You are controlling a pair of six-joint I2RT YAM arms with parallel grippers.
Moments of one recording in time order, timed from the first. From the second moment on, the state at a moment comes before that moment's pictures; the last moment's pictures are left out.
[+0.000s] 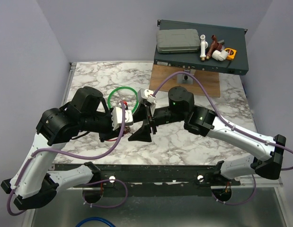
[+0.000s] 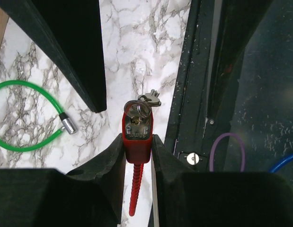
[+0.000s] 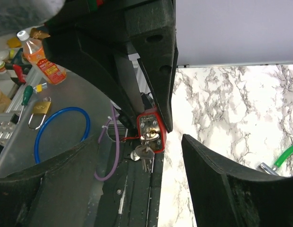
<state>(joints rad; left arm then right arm) -0.71 1.03 1.63 -1.42 0.49 0.53 1.07 1.33 1.35 -0.16 -0.65 0.05</state>
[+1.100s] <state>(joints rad) -0.68 1.01 1.66 -1.46 0.63 0.57 1.14 1.34 1.33 -0.14 -0.53 -0.05</state>
